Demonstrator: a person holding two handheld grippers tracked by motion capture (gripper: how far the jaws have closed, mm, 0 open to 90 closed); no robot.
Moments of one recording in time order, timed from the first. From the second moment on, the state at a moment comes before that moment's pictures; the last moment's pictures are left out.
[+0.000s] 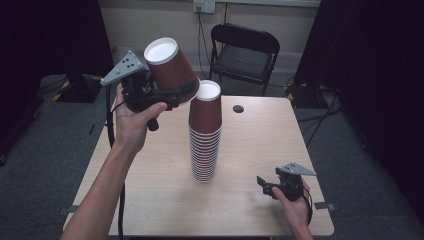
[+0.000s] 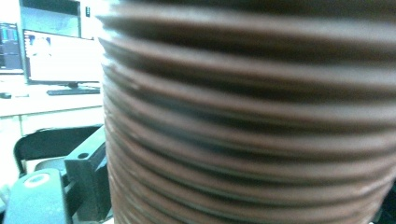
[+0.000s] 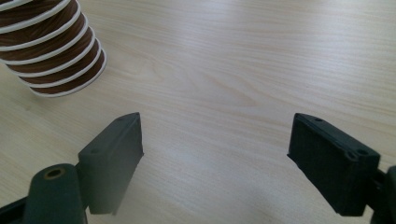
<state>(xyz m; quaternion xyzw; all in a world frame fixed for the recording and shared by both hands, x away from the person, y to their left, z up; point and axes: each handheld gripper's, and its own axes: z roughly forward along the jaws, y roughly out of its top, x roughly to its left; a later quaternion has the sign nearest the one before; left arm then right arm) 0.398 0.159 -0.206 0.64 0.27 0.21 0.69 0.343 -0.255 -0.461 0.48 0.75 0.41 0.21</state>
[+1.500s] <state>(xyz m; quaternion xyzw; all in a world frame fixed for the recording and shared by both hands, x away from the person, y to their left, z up) 0.350 0.201 -0.305 0.66 0.35 0.16 0.64 0.331 -0.224 -0.452 0.43 0.77 0.42 0.21</state>
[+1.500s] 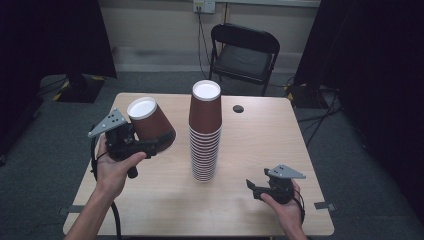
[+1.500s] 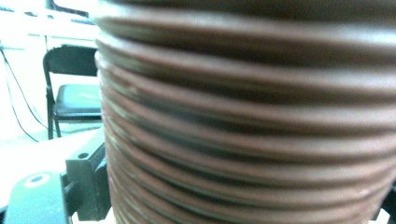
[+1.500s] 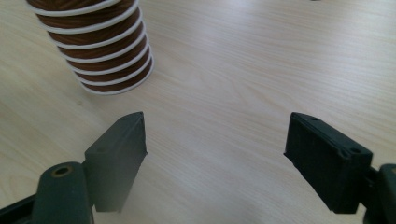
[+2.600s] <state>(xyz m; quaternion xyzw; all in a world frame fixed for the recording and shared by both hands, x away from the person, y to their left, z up) 0.328 0.189 -0.381 0.67 0.42 0.04 0.61 0.296 -0.159 -0.435 0.30 0.82 0.46 0.16</state>
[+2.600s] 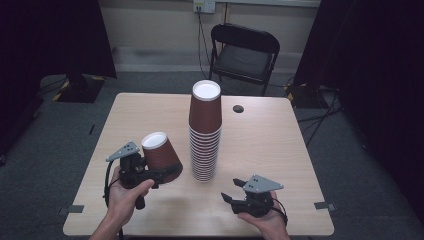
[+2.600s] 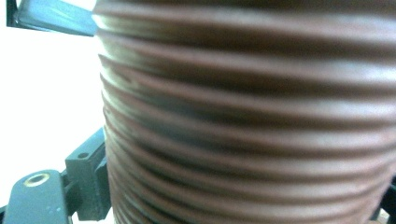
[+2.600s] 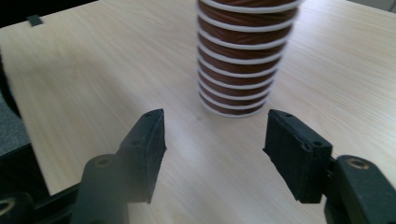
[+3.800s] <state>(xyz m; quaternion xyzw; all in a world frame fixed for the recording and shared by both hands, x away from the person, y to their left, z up) 0.314 0.166 -0.407 0.62 0.48 -0.10 0.61 0.298 -0.080 -0.416 0.20 0.80 0.54 0.18</state>
